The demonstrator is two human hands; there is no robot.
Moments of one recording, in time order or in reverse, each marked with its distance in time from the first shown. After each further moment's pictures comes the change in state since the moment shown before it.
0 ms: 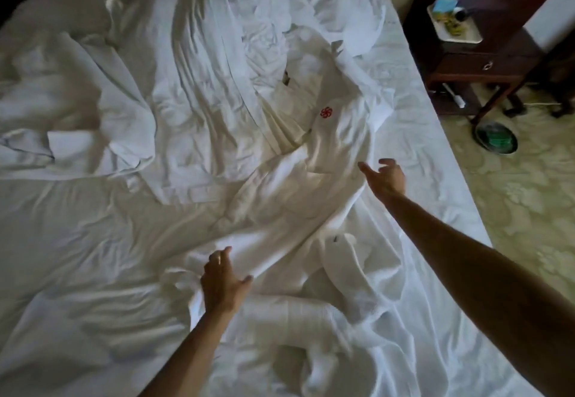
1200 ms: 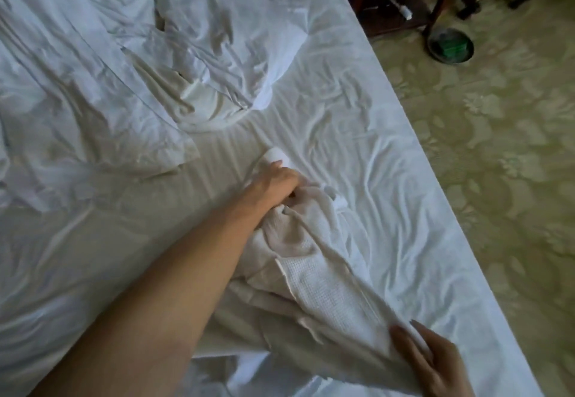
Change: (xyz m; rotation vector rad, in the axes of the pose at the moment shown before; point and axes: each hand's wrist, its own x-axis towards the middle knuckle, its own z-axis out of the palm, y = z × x) left_hand 0.045 0.286 0.157 0.830 -0.382 1.047; right_hand -0.254 0.314 -0.135 0.137 -0.222 -0.034
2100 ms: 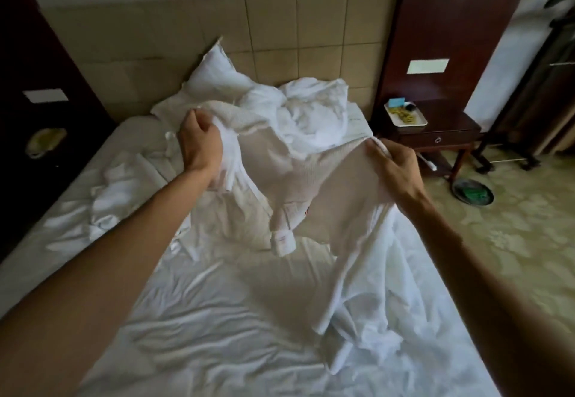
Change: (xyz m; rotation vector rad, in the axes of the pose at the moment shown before) left_hand -0.423 -0.055 -0.388 -0.889 1.494 -0.829; right_hand 0.027 -0.463 -0.141 0.311 0.209 -0.658
